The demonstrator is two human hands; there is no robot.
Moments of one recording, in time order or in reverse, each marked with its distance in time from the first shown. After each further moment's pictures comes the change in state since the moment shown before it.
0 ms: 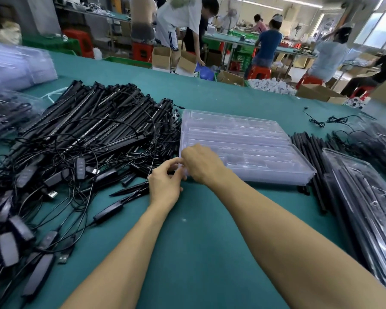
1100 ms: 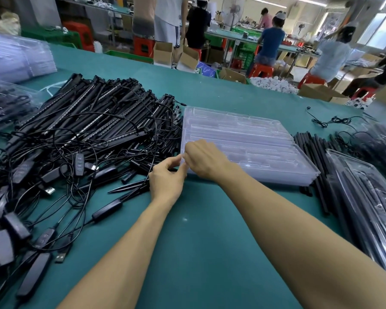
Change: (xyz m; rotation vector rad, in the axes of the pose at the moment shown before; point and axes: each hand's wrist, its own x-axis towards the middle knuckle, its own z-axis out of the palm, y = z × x) left_hand 0.007 -0.005 0.003 -0.007 0.040 -0.119; right_hand 0.002 0.004 -0.004 -0.032 -0.006 -0.022
